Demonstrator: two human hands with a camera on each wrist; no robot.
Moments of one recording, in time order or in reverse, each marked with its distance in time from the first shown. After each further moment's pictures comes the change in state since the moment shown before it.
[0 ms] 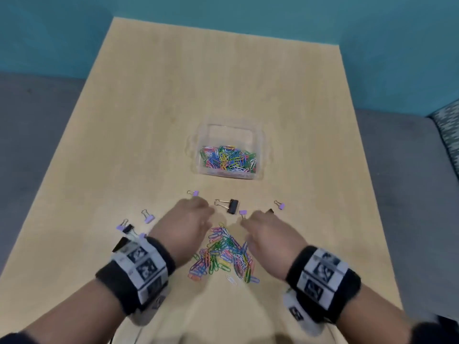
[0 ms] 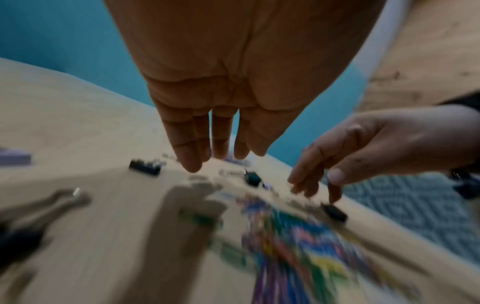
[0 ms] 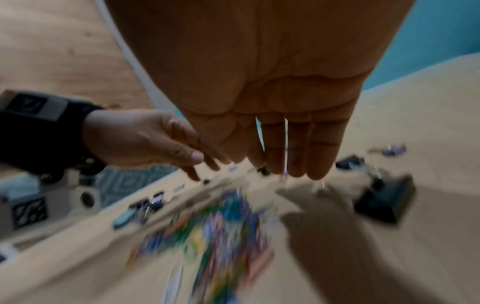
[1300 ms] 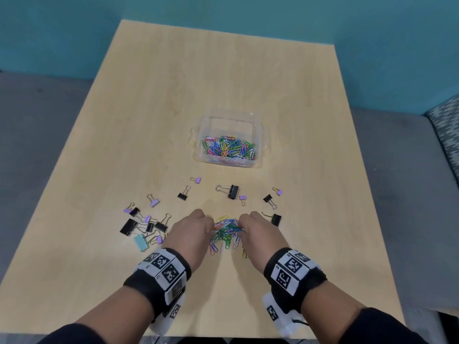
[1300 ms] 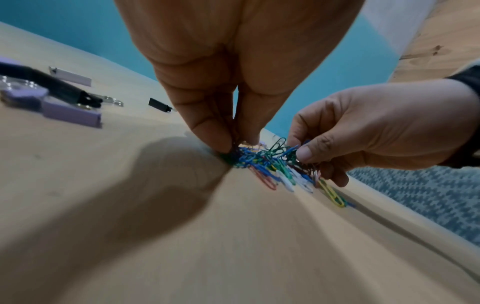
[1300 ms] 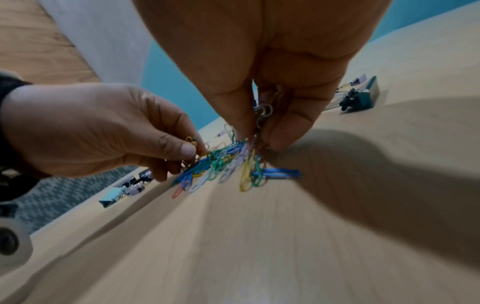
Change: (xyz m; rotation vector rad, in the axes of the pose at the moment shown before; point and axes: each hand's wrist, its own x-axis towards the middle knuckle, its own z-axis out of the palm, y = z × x) left_hand -0.036 0.014 0.052 0.028 -0.035 -0.215; right_hand -0.011 -0.019 0.052 0.169 0.057 0.228
